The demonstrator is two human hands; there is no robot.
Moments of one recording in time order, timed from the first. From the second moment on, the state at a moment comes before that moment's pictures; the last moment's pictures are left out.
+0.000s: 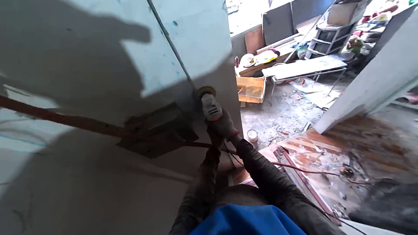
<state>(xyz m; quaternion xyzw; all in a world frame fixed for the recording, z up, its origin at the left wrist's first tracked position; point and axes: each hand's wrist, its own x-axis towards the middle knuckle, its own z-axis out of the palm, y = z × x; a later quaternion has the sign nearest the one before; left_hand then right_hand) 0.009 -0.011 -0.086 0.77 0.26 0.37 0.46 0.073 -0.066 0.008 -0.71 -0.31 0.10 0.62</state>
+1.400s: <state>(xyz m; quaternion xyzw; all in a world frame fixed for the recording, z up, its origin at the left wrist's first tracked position) 0.033 -0.018 0.009 0.84 0.29 0.34 0.32 0.096 -0.082 0.063 -0.65 -0.31 0.03 0.70</state>
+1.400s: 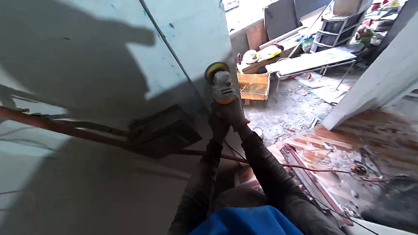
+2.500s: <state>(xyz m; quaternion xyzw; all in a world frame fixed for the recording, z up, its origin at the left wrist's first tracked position) 0.022 -0.035 0.029 0.89 0.35 0.22 0.17 0.103 -0.099 0.051 -0.56 -0.23 0.14 0.78</state>
